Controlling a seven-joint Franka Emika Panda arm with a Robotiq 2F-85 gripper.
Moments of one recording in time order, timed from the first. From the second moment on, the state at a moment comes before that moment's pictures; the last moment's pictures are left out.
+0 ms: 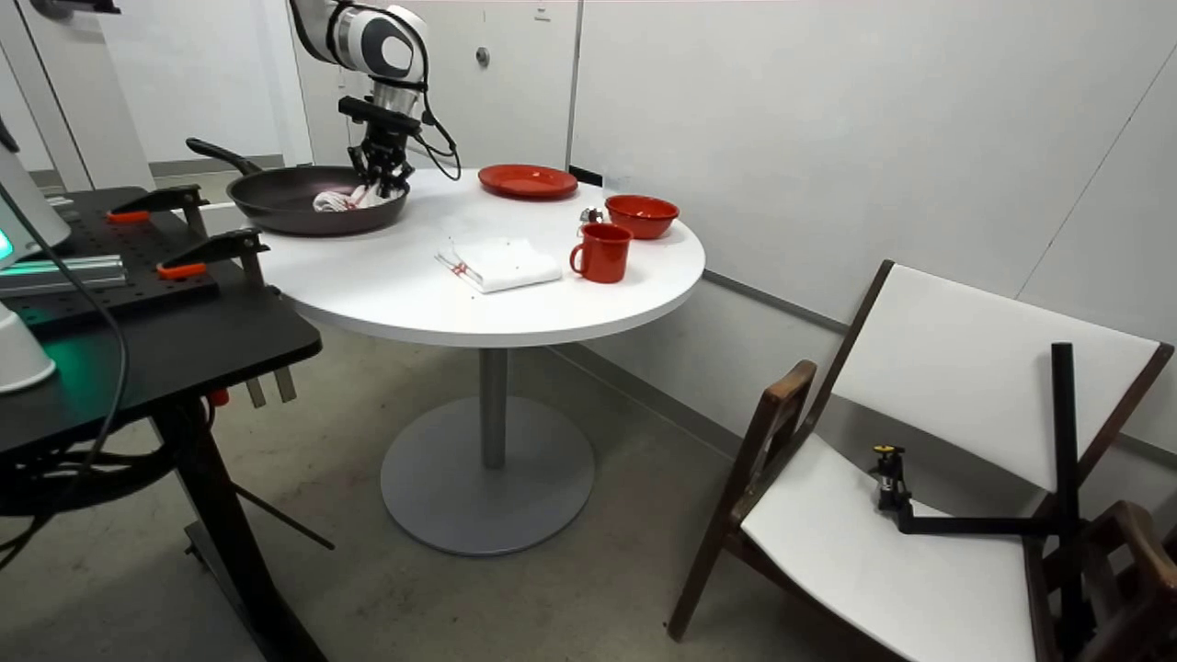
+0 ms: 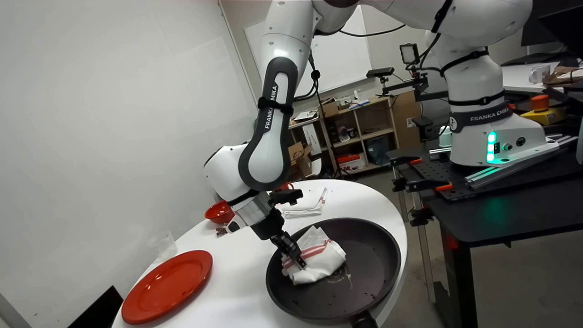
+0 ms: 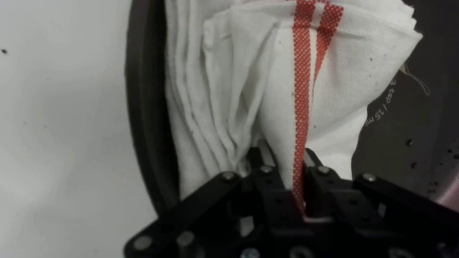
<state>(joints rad) 0.12 0.85 0.19 -1.76 -0.08 2.31 -0.38</state>
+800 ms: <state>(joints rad) 0.19 0.86 0.20 -1.74 -0.19 2.31 -0.39</state>
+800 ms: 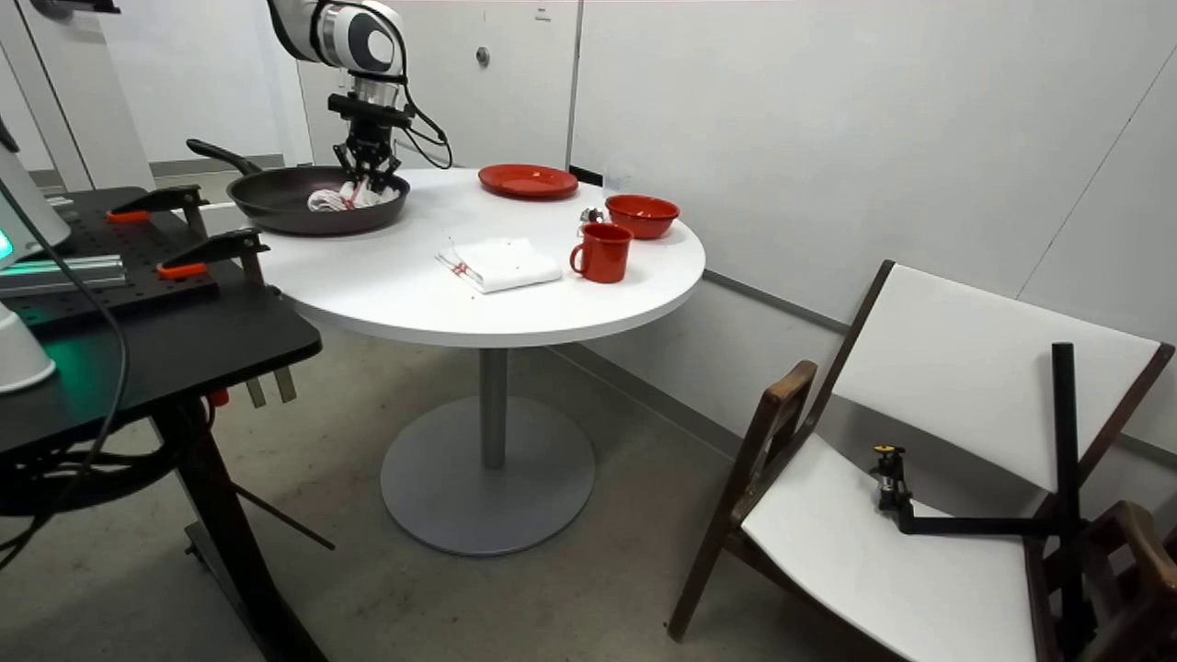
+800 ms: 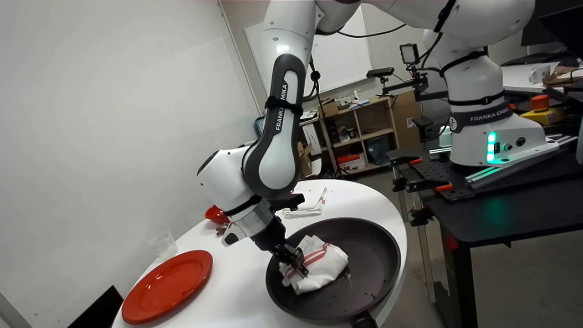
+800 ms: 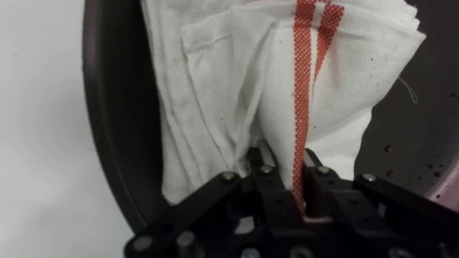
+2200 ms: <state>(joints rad) 0.25 0.88 0.29 -1.74 -0.19 2.31 -0.45</state>
